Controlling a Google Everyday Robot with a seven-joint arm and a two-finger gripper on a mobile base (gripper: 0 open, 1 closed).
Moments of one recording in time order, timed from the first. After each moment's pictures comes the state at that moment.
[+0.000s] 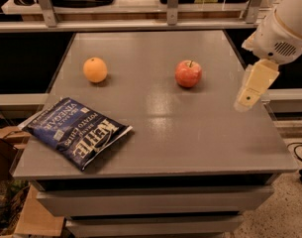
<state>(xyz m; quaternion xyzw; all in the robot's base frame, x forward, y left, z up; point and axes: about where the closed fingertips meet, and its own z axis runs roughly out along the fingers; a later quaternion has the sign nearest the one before) 0.519 -0.214 0.930 -0.58 0.79 0.02 0.18</state>
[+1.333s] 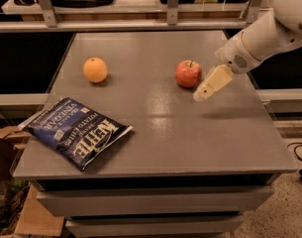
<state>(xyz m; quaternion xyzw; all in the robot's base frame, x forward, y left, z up) 0.607 -0.162 0.871 -0.50 0.80 0.12 0.30</state>
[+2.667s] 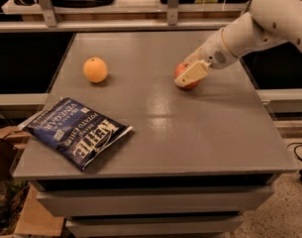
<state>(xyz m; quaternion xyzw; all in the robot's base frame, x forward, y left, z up) 0.641 -0.113 0.864 -0.52 0.77 0.18 0.32</state>
